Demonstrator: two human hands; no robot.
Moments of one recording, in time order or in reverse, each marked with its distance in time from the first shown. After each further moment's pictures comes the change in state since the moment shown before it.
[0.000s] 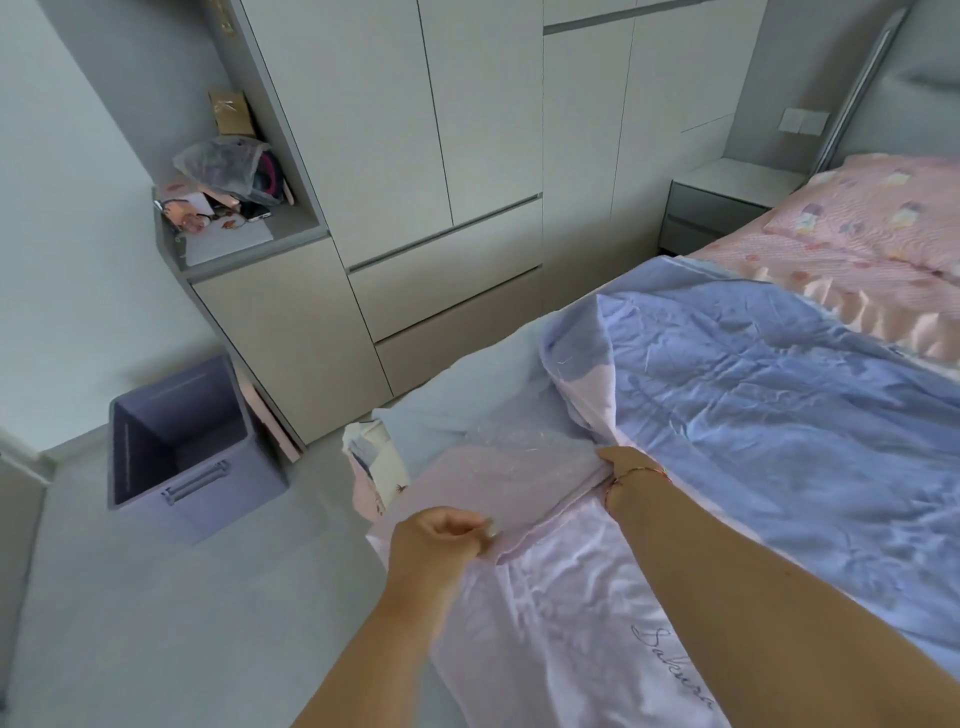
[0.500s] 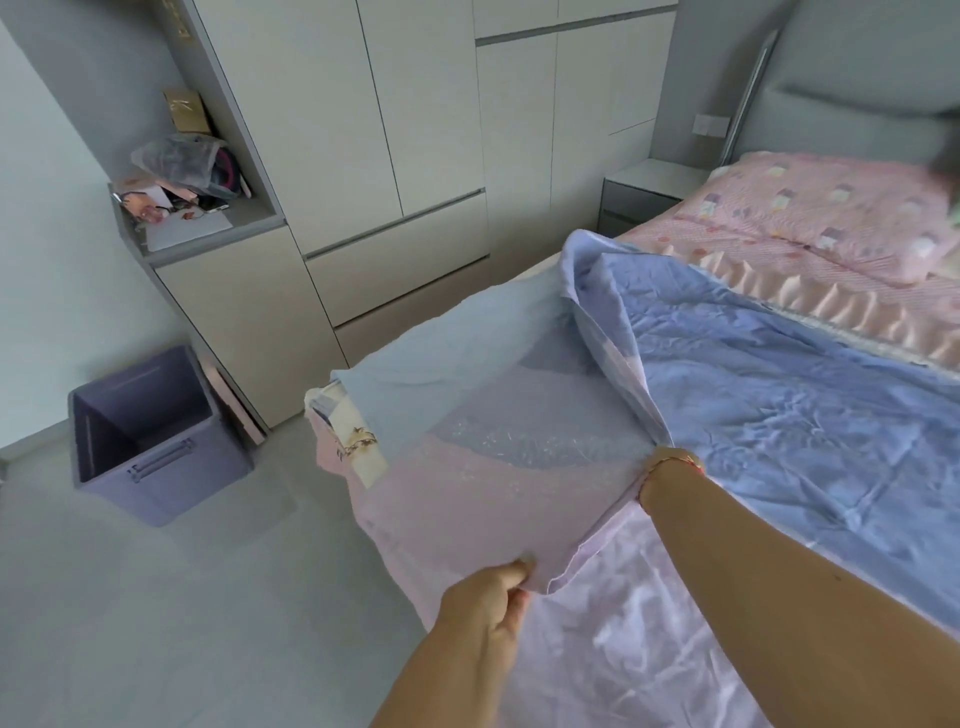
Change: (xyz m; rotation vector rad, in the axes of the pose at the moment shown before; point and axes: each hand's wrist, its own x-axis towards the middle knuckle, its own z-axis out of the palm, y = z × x) left_hand -0.180 -0.079 0.082 -0.653 -0.043 -0.639; right_hand -0.075 0.056 -0.177 -0.646 0.380 -0.256
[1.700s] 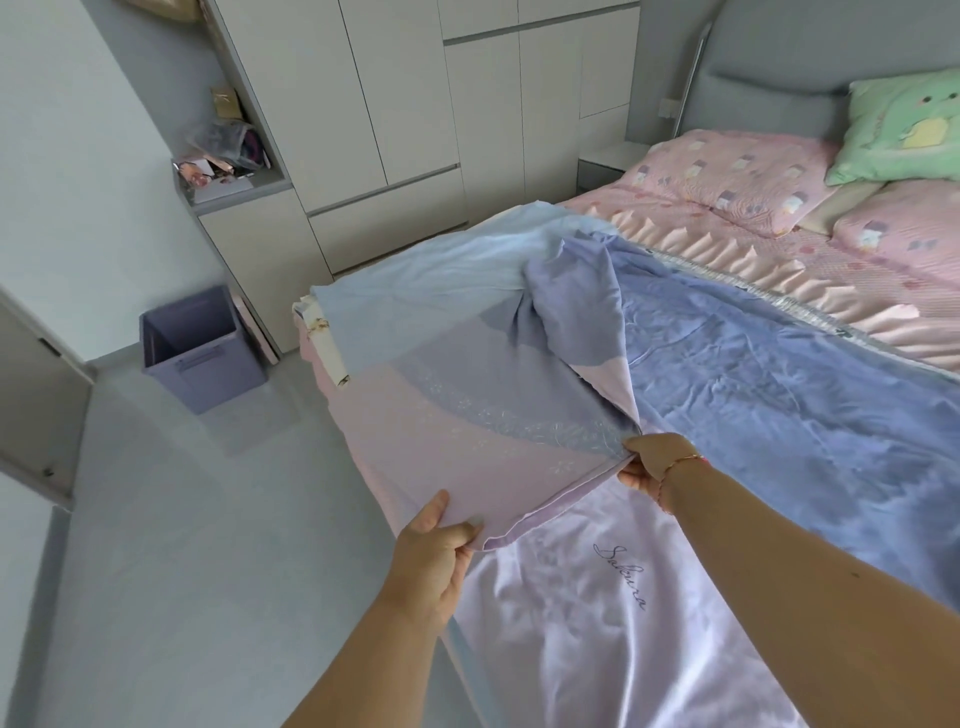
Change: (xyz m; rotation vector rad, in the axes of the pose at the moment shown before) left_hand -0.291 -0.401 0.011 -0.023 -0.138 0.381; right_hand -0.106 0.346 -0.362 0.496 -0.396 0.050
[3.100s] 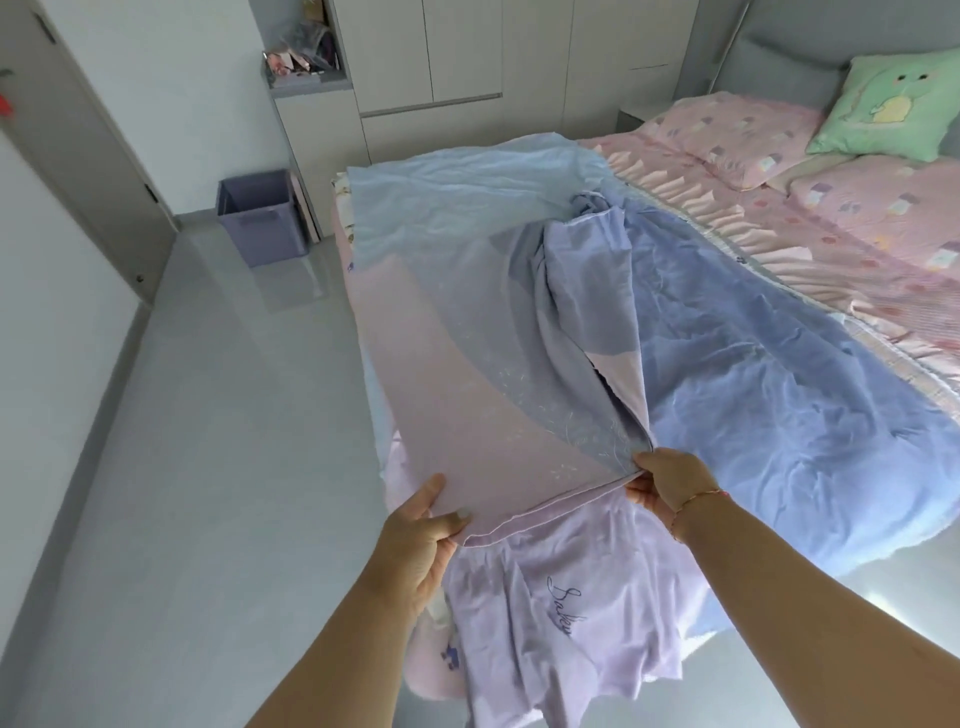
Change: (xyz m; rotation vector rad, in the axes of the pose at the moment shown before) left_hand -0.374 -0.378 0.021 -0.119 -0.028 0.060; right_hand -0.238 0.191 -0.436 -0.135 -0.159 -0.033
